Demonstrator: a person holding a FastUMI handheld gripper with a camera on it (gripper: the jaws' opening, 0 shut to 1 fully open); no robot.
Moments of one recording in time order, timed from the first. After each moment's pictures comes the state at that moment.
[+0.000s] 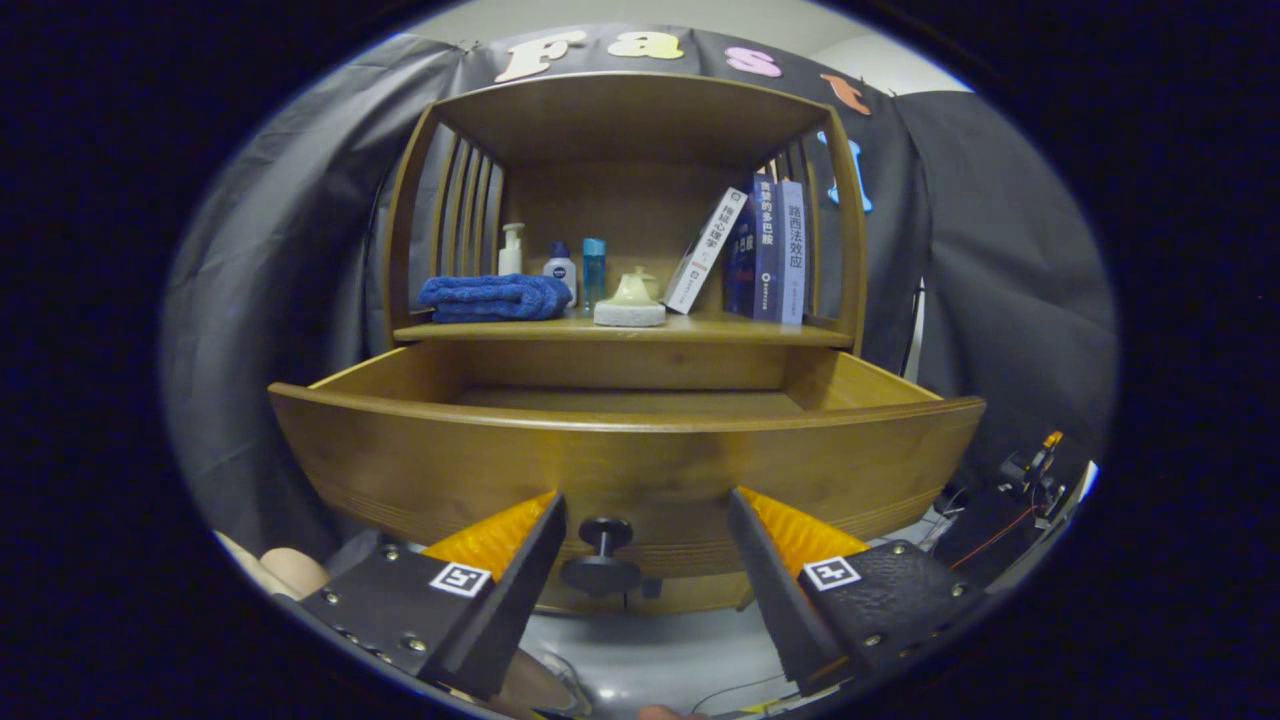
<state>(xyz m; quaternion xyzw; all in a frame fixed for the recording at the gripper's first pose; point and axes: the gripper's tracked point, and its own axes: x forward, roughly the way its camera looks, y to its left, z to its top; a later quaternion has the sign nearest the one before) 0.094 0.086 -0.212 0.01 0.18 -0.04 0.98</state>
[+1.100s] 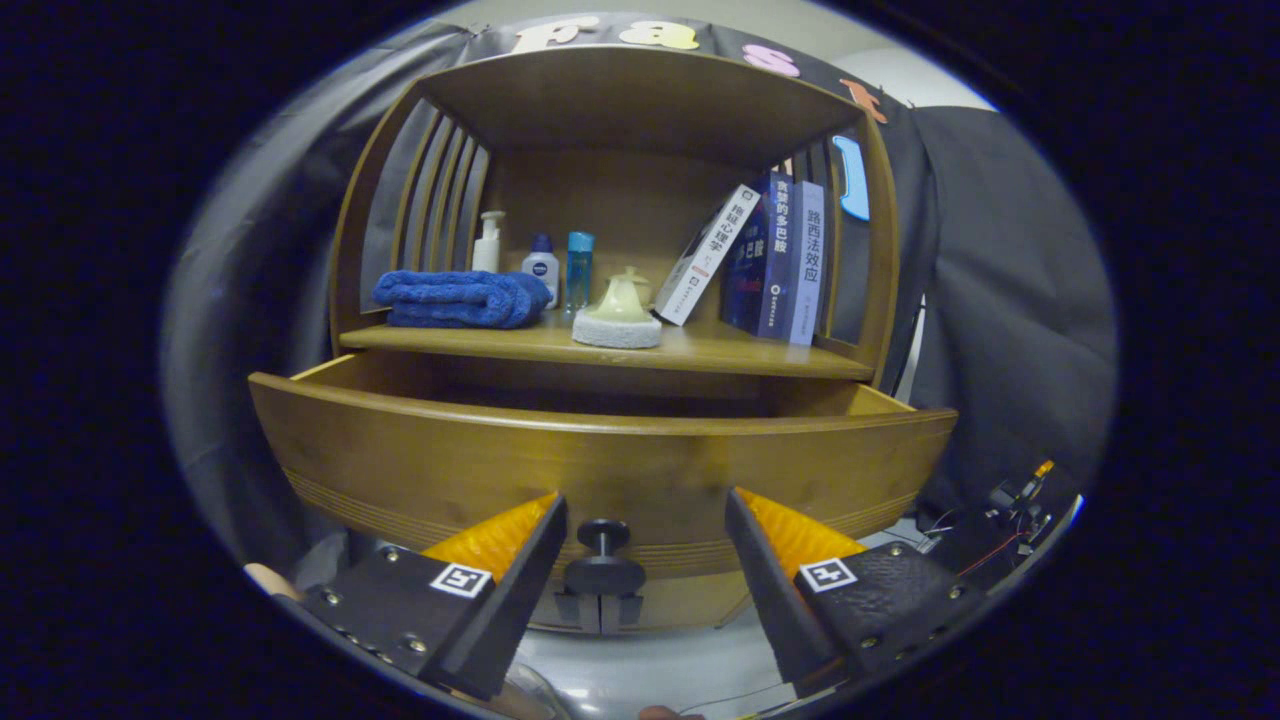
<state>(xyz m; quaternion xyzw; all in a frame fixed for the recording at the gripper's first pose) 0.174 0.080 -0.213 -0.02 0.19 -0.06 0.98</state>
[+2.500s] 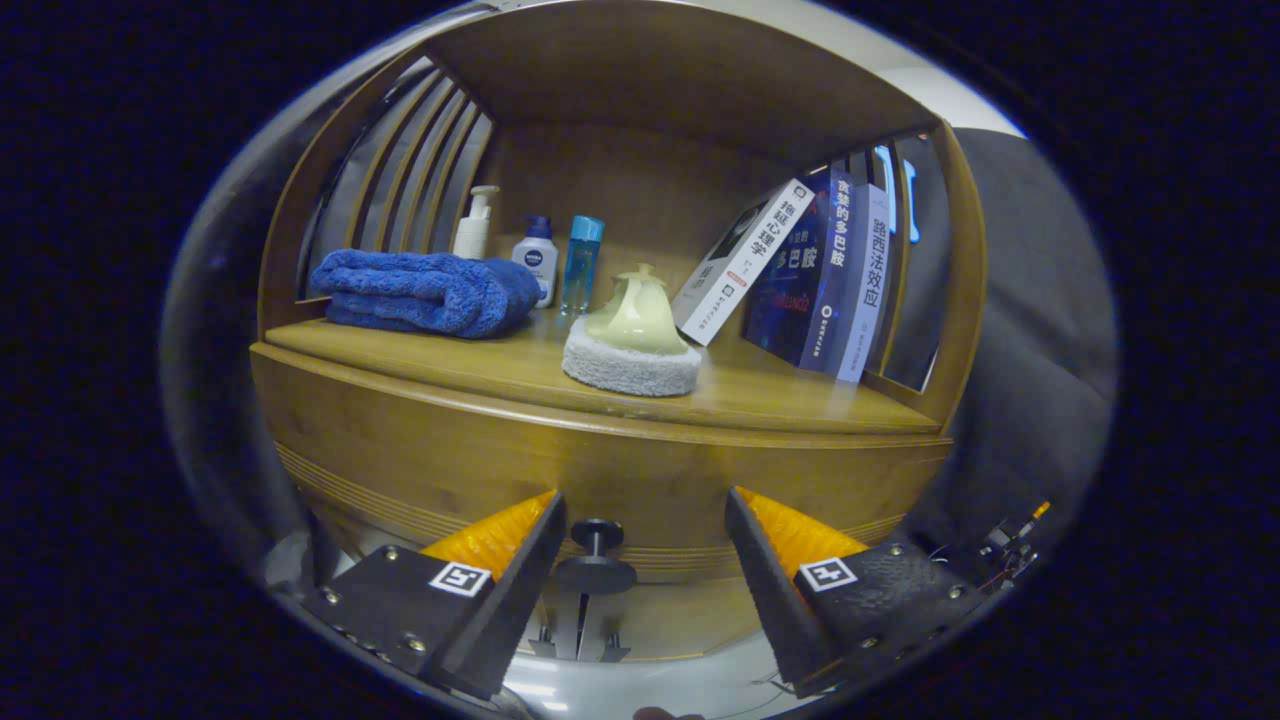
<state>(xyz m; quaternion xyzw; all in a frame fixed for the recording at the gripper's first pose) 0.270 0.081 -0.223 -0.06 0.18 -0.06 0.98</state>
